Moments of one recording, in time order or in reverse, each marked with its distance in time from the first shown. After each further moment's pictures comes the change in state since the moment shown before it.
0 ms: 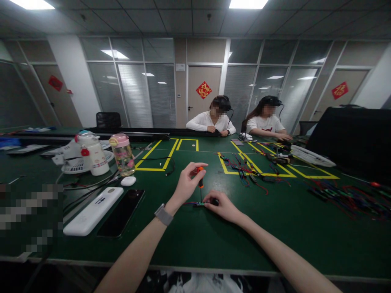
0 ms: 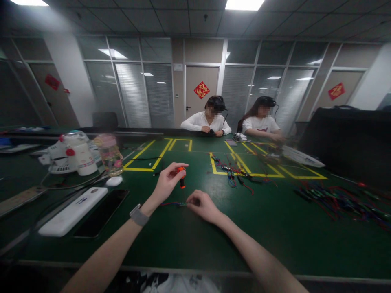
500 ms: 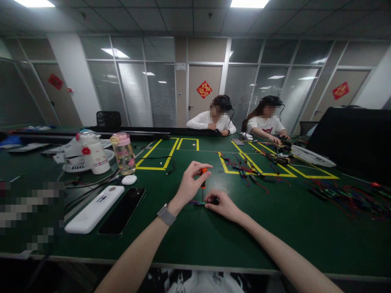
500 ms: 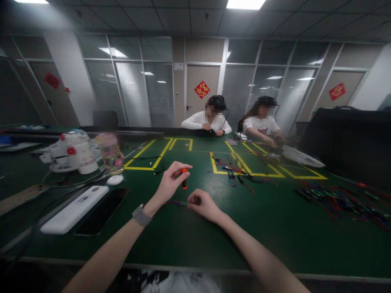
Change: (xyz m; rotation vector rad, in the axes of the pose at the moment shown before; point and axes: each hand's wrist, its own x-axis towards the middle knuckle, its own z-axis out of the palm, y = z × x) left_hand -0.003 -0.001 0.004 -0.015 -0.010 0.034; right_hand 0.001 0.002 0.003 0.039 0.023 0.038
